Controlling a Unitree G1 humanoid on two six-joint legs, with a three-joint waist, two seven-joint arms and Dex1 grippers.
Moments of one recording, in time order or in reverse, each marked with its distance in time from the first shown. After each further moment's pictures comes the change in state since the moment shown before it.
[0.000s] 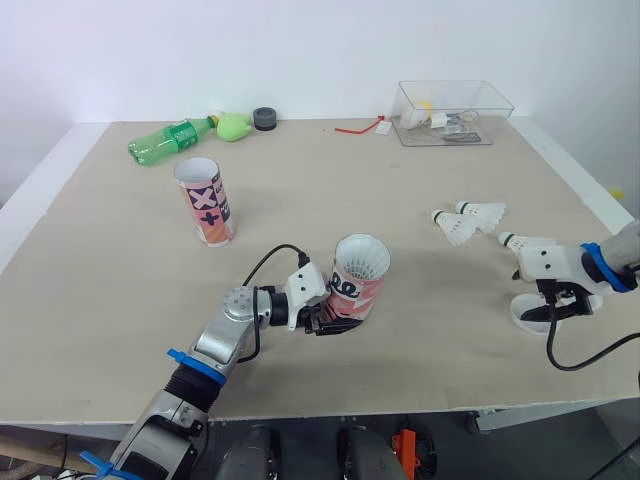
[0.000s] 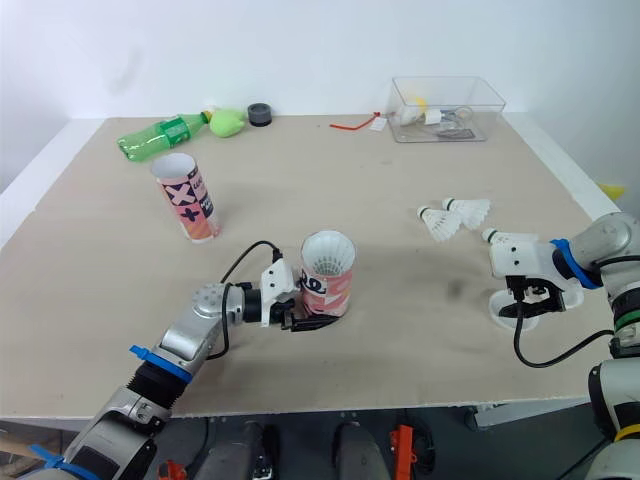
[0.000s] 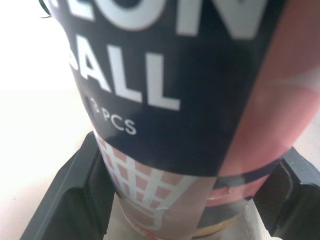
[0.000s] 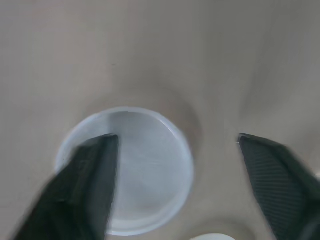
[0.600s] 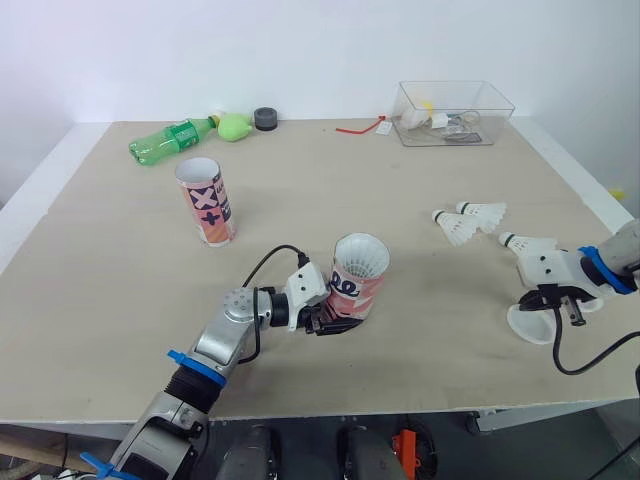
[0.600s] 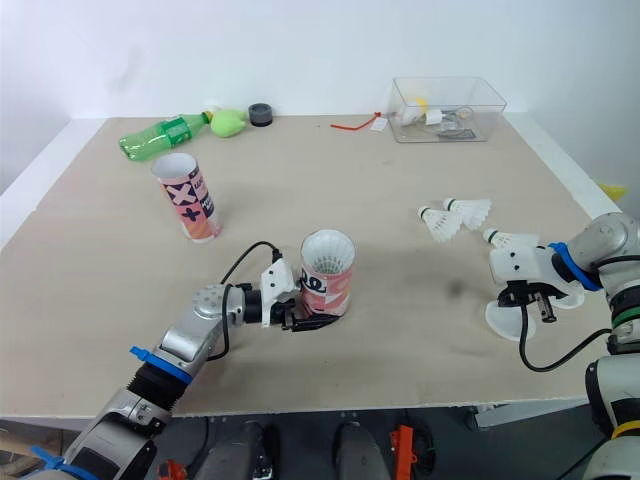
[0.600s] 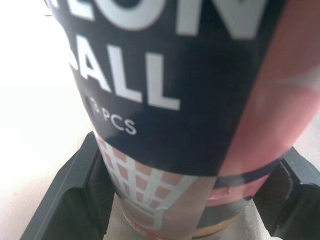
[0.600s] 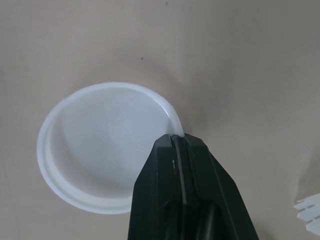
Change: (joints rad) left arm 0.006 -0.002 -0.001 -0.007 -0.007 0.011 0.015; right arm -0.013 0.012 -0.003 0.013 0.001 -0.025 0.079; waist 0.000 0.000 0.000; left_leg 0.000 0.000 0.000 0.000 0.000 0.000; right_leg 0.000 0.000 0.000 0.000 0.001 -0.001
